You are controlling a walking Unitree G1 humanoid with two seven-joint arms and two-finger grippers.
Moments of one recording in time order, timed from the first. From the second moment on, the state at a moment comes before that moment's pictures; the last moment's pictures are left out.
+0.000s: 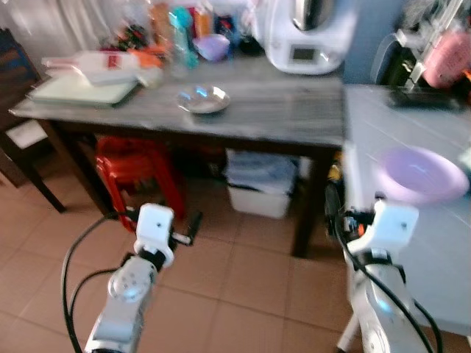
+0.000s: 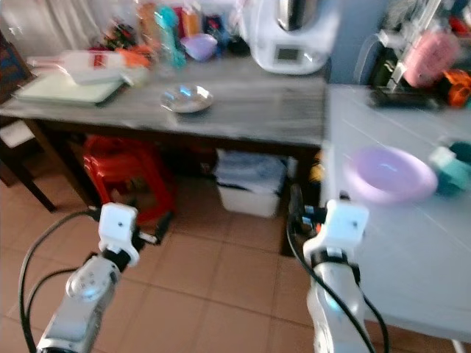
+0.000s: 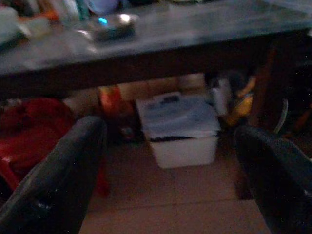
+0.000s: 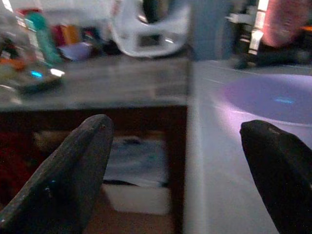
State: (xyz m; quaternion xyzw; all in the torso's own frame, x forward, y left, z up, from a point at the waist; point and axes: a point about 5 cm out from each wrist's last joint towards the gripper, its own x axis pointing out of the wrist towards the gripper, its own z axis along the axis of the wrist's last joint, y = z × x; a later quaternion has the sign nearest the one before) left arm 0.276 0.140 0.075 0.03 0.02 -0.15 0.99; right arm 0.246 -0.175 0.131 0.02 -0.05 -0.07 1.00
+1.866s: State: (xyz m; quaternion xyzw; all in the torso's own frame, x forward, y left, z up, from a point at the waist) left arm 0.268 0.117 0.087 0.03 0.00 -0.34 0.94; right arm 0.299 -0.189 0.137 -0.19 0.00 0.16 0.97
